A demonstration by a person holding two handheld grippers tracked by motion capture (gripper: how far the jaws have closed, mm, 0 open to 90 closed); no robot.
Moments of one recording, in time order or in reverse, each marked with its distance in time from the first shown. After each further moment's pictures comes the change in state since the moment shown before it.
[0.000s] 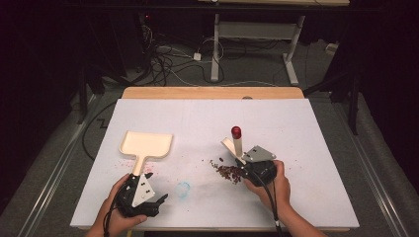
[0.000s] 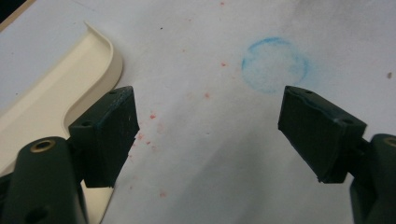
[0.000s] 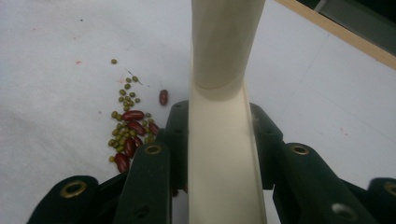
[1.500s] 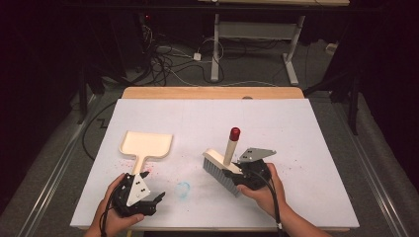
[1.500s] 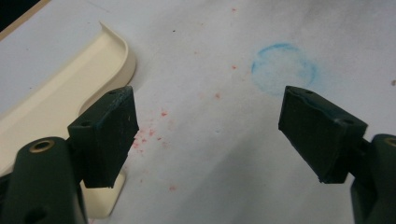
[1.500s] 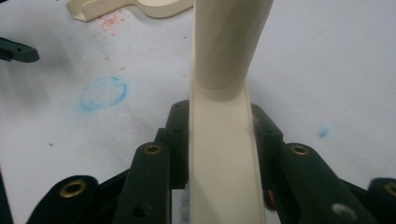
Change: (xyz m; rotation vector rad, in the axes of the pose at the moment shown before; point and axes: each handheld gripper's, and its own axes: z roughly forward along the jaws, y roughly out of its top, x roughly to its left) left arm 0.004 -0.003 -0.005 -0.023 0.014 -0.039; right arm 0.006 0.006 -0.003 -0.014 0.350 0.078
